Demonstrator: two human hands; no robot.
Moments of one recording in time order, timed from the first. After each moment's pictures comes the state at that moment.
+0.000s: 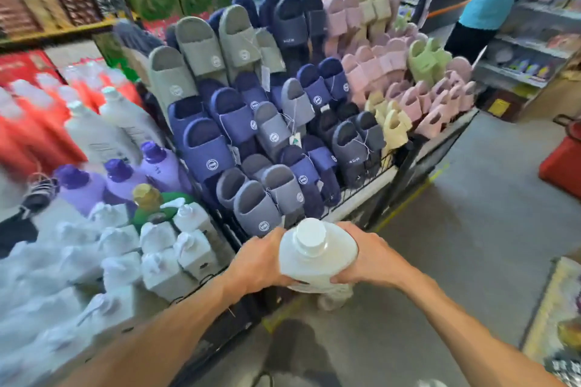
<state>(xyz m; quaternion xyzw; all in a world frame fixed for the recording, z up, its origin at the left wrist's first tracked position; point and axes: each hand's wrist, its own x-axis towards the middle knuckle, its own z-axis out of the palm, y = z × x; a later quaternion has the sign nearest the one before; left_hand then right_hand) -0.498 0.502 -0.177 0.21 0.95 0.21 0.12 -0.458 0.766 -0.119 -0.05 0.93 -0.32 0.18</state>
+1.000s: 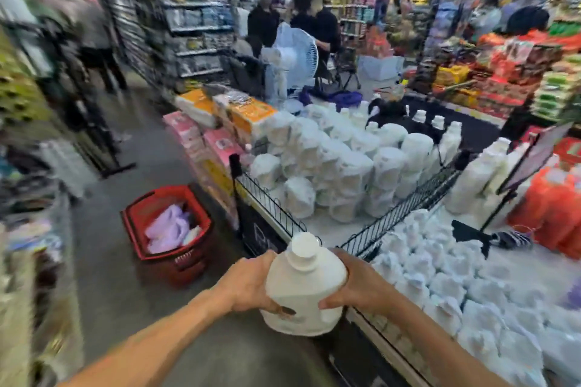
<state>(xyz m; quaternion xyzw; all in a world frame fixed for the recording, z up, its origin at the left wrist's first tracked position) 0.140 0.034 -0.097 -0.50 0.84 0.20 -0.03 -0.138 0.067 -0.099 -0.69 0.58 -0.19 0.38</state>
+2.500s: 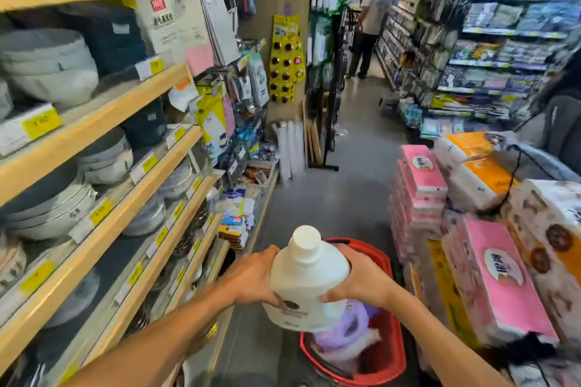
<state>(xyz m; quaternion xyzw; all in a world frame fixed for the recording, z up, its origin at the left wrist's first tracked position) 0.782 -0.361 -0.133 -0.81 0.53 0.23 -0.12 0.574 -0.547 -0.137 -0.87 0.25 -0.03 0.43</state>
